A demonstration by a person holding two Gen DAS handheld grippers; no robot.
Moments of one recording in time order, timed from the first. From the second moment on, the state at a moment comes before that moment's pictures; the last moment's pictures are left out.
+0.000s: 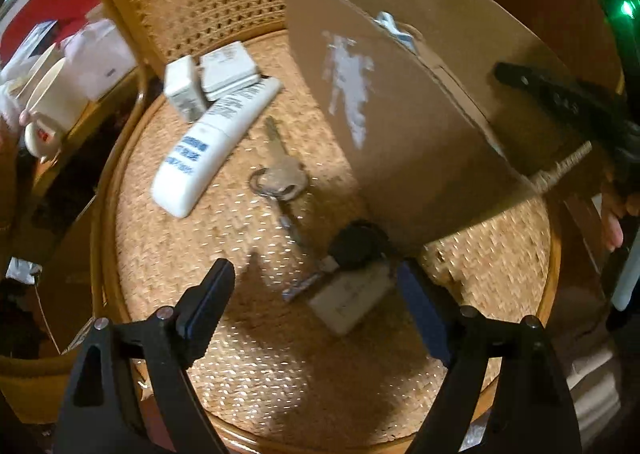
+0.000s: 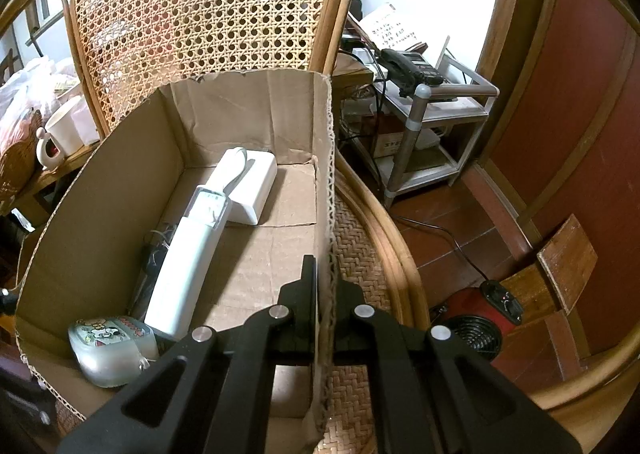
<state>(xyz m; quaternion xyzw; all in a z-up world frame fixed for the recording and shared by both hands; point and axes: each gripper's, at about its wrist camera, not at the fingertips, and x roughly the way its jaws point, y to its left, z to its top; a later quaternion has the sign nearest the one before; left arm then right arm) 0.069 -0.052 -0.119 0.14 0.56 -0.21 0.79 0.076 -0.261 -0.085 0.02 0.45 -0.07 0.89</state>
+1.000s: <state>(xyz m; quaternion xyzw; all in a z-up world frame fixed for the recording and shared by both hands) 0.075 -0.073 -0.136 0.13 0.57 -0.26 0.77 0.076 -0.259 -0.087 0.02 0.45 -0.07 0.89</state>
